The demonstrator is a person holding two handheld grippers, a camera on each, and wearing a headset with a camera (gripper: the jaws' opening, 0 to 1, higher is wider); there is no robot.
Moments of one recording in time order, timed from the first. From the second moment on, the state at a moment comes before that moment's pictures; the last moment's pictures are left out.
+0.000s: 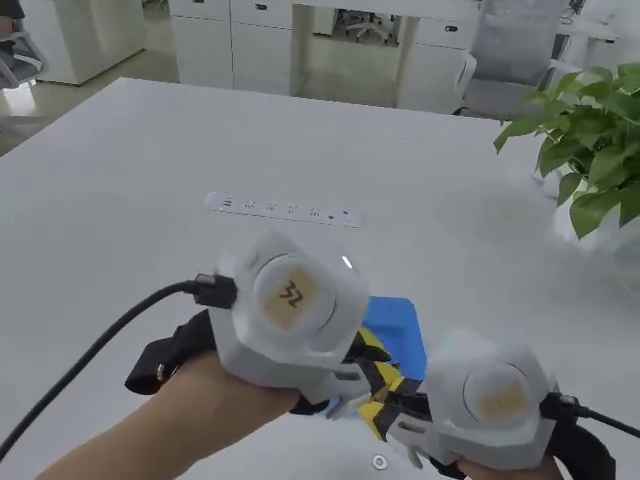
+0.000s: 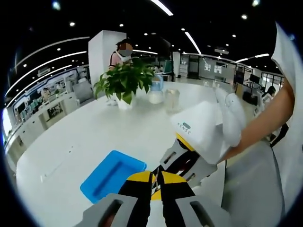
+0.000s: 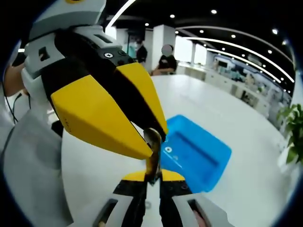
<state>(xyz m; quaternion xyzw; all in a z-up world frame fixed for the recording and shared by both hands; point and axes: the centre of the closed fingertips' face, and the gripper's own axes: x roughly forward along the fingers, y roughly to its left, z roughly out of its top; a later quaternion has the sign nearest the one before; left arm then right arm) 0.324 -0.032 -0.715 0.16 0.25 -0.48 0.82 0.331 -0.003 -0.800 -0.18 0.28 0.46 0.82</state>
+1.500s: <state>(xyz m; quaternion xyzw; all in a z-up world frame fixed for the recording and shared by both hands) 0.296 -0.035 -0.753 0.23 0.25 -0.52 0.78 0.307 -0.018 -0.814 -0.15 0.30 0.46 0.82</state>
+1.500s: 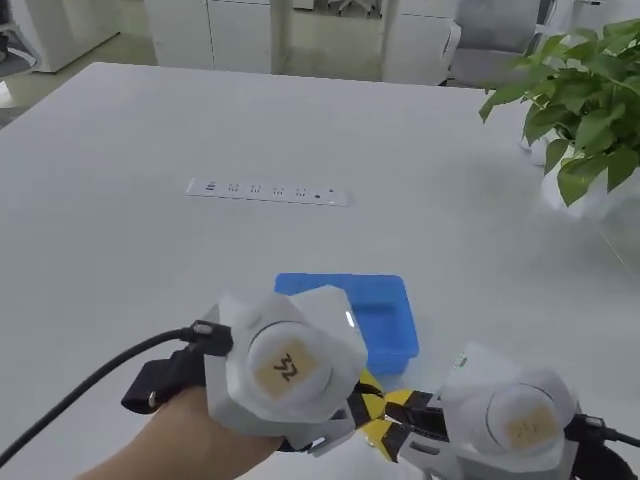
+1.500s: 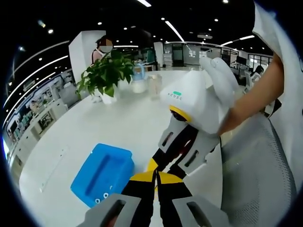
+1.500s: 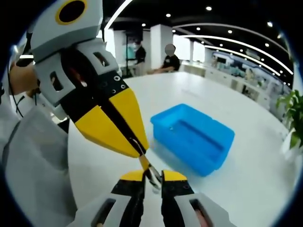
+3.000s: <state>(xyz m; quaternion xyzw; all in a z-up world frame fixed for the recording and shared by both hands) 0.305 -0.043 -0.722 0.28 0.22 -0.54 0.76 0.318 -0.016 -0.786 -0.23 0.28 0.49 0.79</state>
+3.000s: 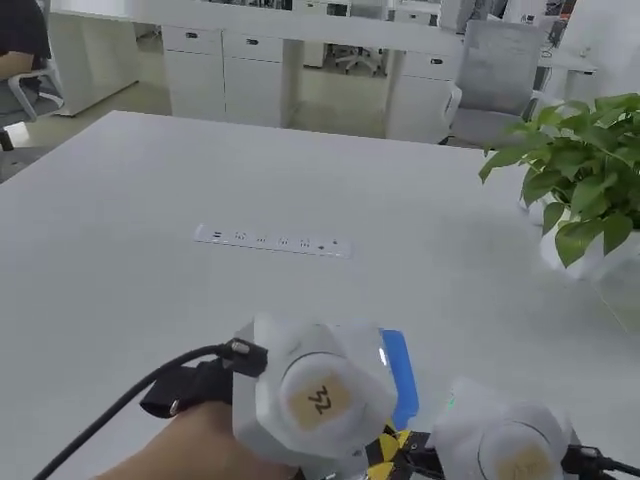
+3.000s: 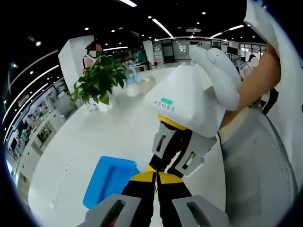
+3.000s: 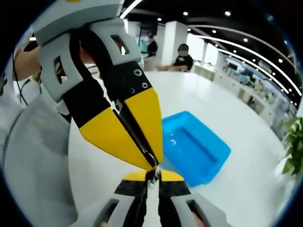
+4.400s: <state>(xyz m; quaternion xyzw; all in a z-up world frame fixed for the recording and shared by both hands) 0.391 -0.026 -0.727 0.31 0.22 -0.48 0.79 0.404 0.002 -0.788 -0.22 0.28 0.46 0.81</state>
